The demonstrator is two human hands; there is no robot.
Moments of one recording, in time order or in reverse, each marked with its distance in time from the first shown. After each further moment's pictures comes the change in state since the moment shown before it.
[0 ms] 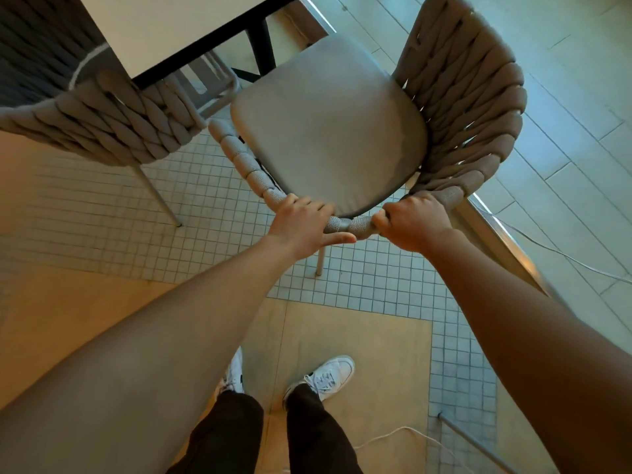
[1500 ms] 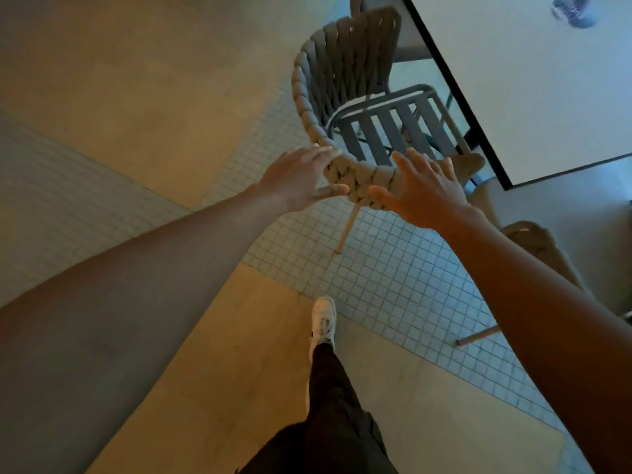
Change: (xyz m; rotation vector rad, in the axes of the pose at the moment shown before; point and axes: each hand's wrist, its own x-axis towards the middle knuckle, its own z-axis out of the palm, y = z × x) left_hand -0.316 -0.622 -0.108 -0.301 0.133 -0.300; right_hand 0.218 -0.584 -0.296 0.182 0.087 -0.163
